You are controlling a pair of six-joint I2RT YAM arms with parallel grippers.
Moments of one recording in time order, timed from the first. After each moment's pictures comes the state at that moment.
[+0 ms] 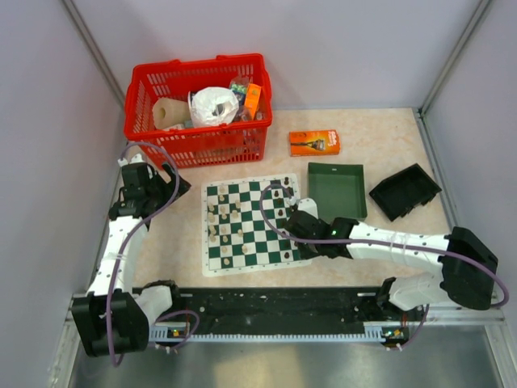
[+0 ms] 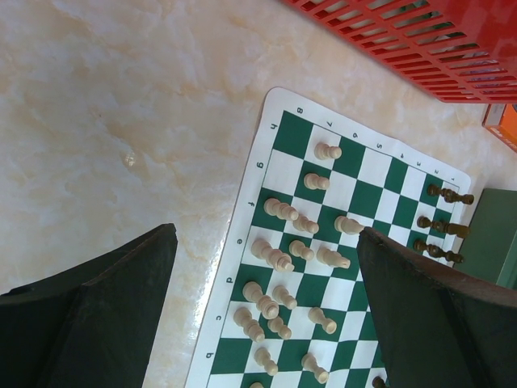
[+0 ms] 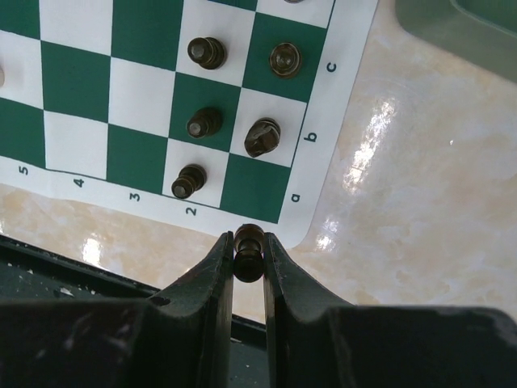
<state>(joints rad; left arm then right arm) 0.12 1.06 0.81 -0.45 0.15 -0.56 1.08 1.31 0.81 -0.60 0.30 0.71</state>
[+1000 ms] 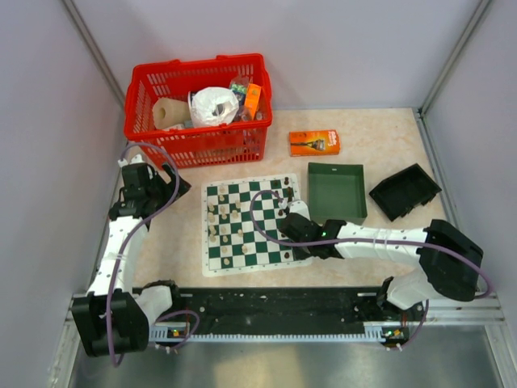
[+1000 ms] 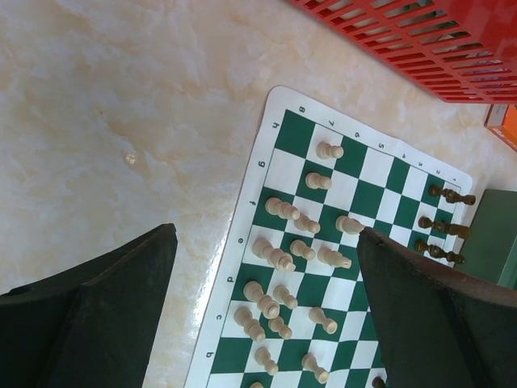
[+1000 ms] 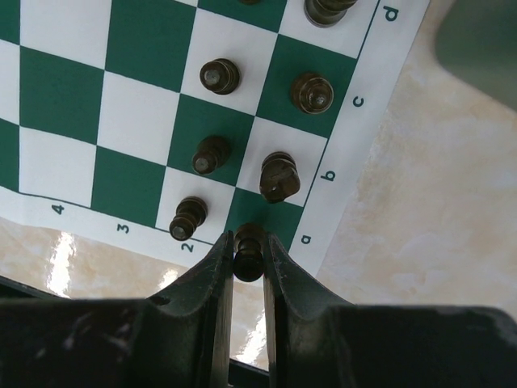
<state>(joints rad) 0.12 1.06 0.80 -0.45 0.14 -0.56 1.08 1.42 0.78 -0.45 0.30 0.62</state>
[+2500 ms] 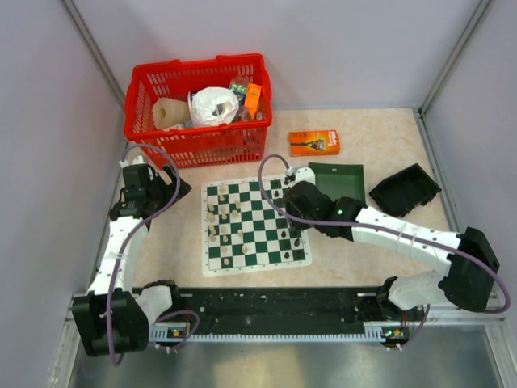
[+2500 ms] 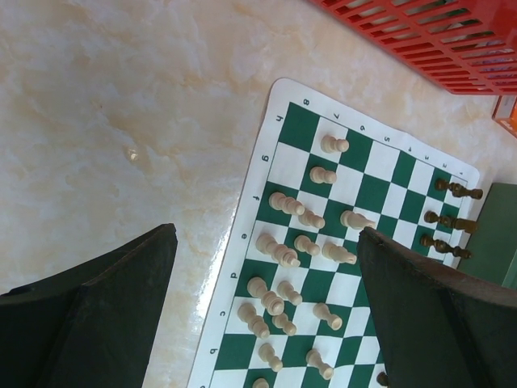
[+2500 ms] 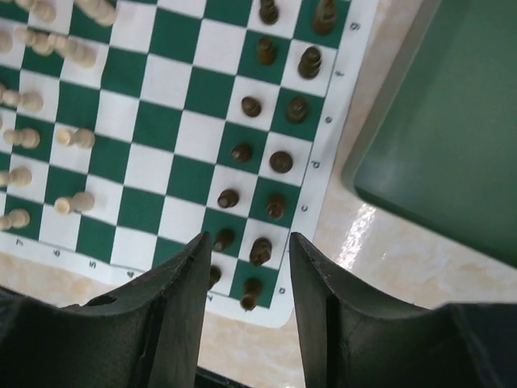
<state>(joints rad) 0.12 1.06 0.79 -0.45 0.15 -0.56 0.99 1.31 0.99 -0.54 0.35 0.52</state>
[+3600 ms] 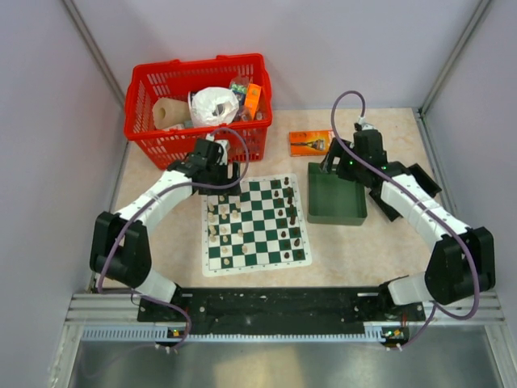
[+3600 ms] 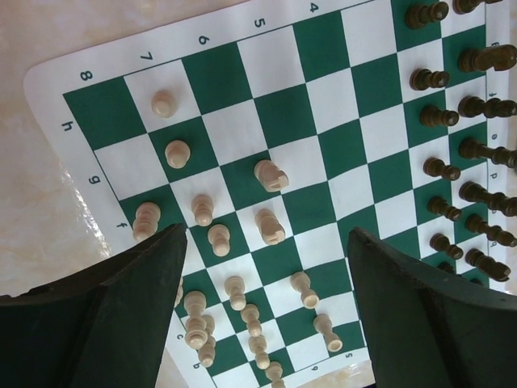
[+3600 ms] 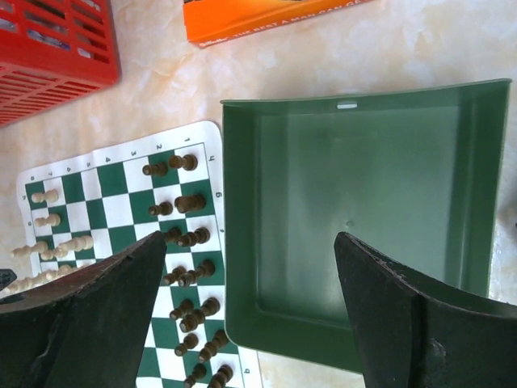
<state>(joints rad) -0.35 1.53 1.13 -0.56 0.11 -0.29 0.30 1.38 1.07 -0.36 0.01 0.52</state>
